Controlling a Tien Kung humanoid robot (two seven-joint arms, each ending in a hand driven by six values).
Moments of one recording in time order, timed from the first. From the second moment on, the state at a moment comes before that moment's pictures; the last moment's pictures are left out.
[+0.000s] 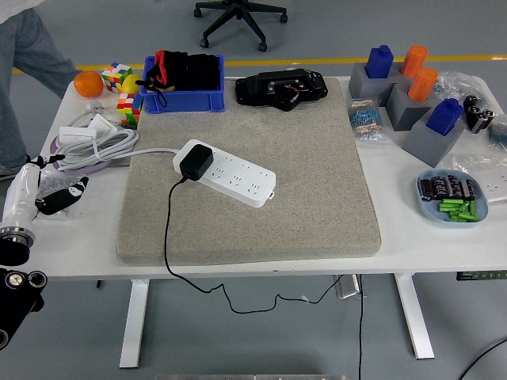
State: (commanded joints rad) left arm -0.12 0.30 -1.32 -1.19 1.74 0.38 0.14; right arm -0.06 -0.61 0.52 0.67 -0.83 -0.06 -0.17
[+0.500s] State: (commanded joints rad) left arm -0.09 0.30 -1.34 -1.19 1.74 0.38 0.14; right arm -0.06 -0.58 0.58 0.64 -0.83 -0.05 -0.18
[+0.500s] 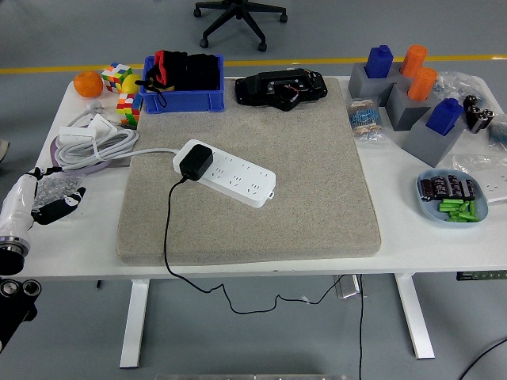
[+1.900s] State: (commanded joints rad) left arm -0.11 0.30 -1.45 -1.24 1.75 0.37 0.07; right arm -0.03 -0.43 0.70 0.43 -0.81 -0.06 -0.17
